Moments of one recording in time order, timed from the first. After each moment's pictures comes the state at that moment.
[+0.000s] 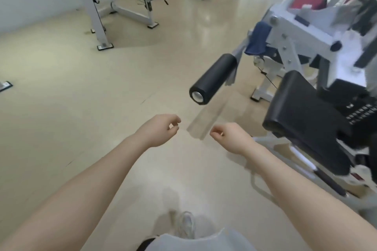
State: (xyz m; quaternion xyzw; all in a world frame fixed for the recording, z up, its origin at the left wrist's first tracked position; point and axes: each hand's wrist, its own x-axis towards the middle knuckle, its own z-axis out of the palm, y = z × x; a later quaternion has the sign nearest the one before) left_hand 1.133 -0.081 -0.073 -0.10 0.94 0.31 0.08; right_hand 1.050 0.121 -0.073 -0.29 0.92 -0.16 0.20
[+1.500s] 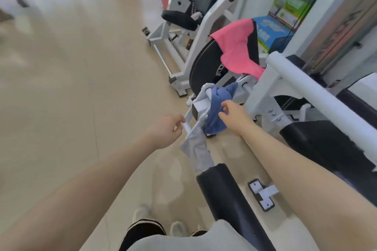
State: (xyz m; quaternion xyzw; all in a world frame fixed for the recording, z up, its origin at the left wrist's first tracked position) left_hand 0.080 -0.254 -0.080 0.38 0.87 0.22 0.20; right_hand 0.167 -0.055 -0.084 0.30 0.91 -0.27 0.01
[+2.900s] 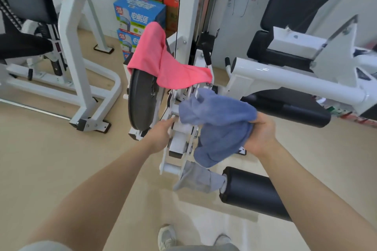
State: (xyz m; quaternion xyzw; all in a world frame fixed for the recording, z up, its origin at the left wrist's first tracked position) left_hand -0.144 -0.052 -0.133 0.65 0.65 0.10 0.38; right_hand 0.088 -0.059 -0.047 0.39 0.25 -0.74 -0.49
